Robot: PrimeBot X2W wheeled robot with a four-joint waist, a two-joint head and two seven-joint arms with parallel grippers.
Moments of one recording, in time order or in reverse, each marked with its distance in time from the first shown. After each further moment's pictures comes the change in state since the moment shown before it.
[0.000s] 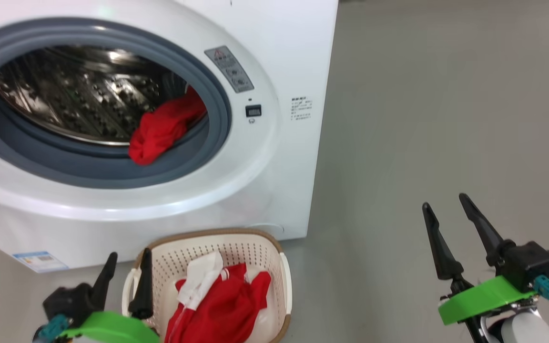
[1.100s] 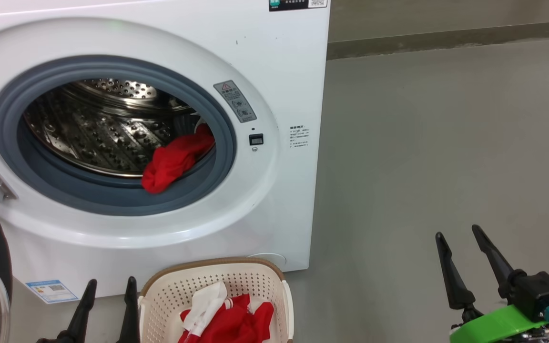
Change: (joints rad) left arm 0.294 -0.029 0.108 -0.391 0.166 0.018 0.000; right arm 0.121 0.010 -0.049 -0.028 -0.003 0.000 0.000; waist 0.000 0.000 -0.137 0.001
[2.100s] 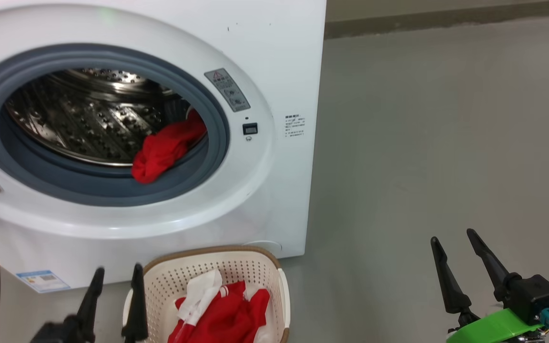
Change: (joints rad) left arm -0.054 -0.002 -0.039 0.041 -0.057 0.030 0.000; right arm 0.015 -0.003 0.018 -0.002 0.000 0.000 0.000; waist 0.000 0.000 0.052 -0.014
